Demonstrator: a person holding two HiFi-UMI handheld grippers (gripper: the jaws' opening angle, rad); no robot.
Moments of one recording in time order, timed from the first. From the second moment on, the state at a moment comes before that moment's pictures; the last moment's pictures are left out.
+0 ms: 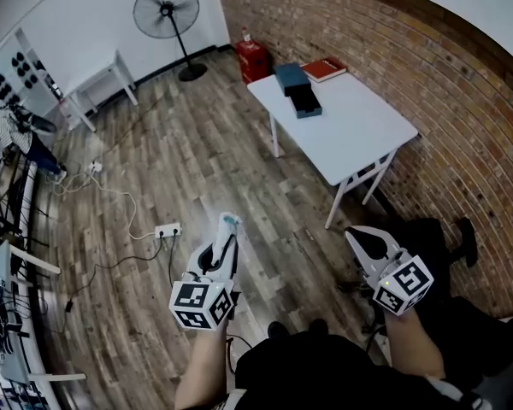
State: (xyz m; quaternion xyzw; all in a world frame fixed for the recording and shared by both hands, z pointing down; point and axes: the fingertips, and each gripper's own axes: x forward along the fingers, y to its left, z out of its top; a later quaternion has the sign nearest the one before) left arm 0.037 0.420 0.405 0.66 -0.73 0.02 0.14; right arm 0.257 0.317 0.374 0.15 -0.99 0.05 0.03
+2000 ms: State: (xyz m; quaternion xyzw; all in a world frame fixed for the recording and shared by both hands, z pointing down) left arm -0.020 0.138 0.407 0.69 -0.71 0.04 0.14; right arm 0.183 0.060 0.418 0.14 -0.98 0.11 0.05
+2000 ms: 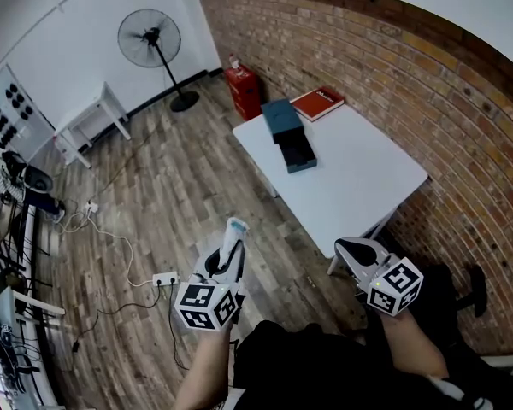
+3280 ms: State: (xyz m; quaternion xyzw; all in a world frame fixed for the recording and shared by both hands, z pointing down) left arm -0.281 -0.121 0.453 0.75 -0.64 0.01 0.18; right arm -0.085 -0.157 0.426 0.22 -0.96 0.12 0.10
